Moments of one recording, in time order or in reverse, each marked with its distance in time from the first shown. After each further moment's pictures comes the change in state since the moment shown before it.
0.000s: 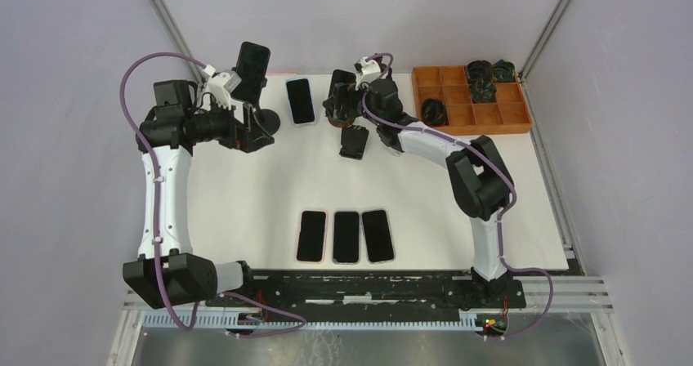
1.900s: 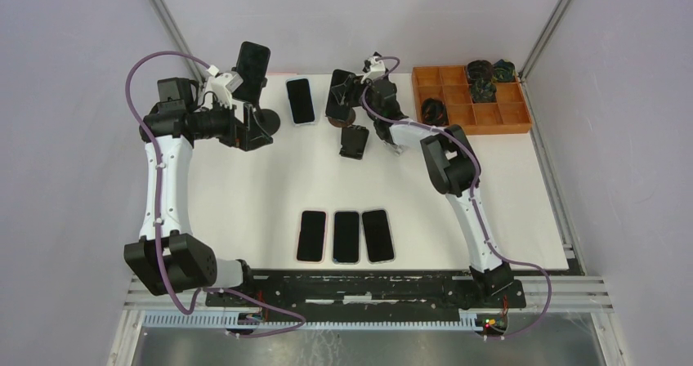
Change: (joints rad) left arm 0.023 0.079 0.000 -0.002 0.021 0.082; right arm -0.096 0.471 0.367 0.225 -0.035 0.125
